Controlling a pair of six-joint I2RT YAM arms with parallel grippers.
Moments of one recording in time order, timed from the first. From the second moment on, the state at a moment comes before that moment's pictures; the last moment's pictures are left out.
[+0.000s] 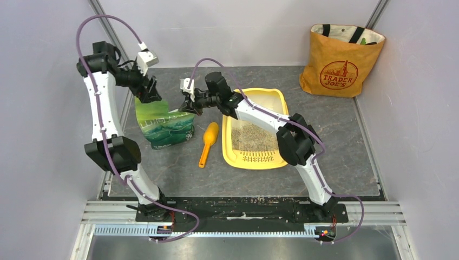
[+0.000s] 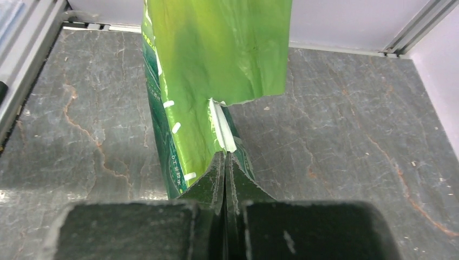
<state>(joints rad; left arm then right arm) 0.28 1.79 2.14 -1.51 0.80 1.07 0.81 2.27 2.00 -0.02 -0.72 -0.35</state>
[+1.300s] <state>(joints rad) 0.18 1.98 2.15 -1.56 0.54 1.10 0.85 2.17 1.74 0.28 -0.58 -0.56</state>
